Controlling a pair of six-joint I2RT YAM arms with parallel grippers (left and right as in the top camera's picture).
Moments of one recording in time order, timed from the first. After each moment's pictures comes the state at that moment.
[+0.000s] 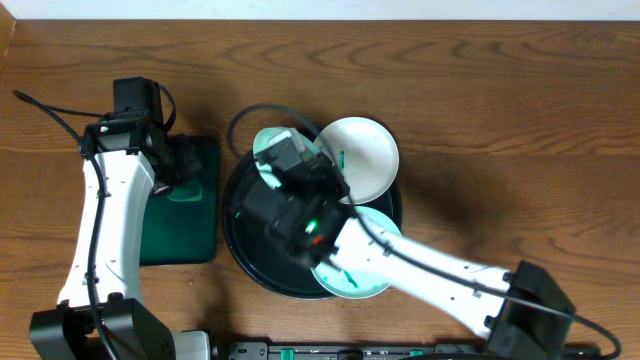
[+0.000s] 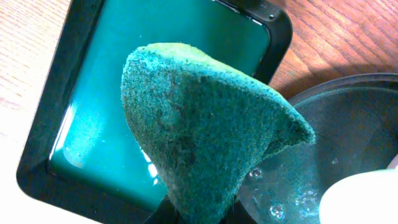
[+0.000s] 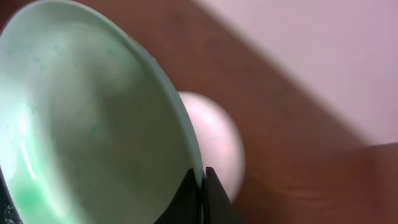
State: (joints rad) left arm 0.13 1.52 1.28 -1.07 -0.04 -0.35; right arm 1.07 1.80 1.49 -0.75 0.85 0.30
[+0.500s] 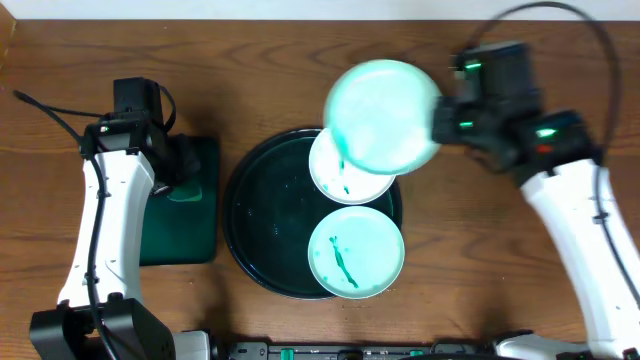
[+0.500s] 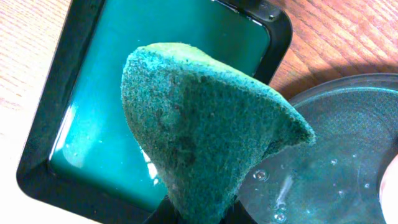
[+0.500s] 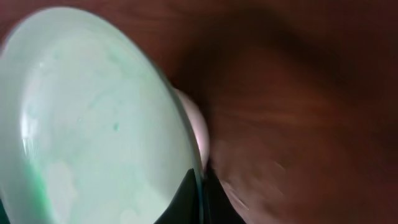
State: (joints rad) left arm 0.13 1.52 1.28 -1.07 -0.04 -0.35; right arm 0.21 1.47 1.50 -0.98 -0.09 0.36
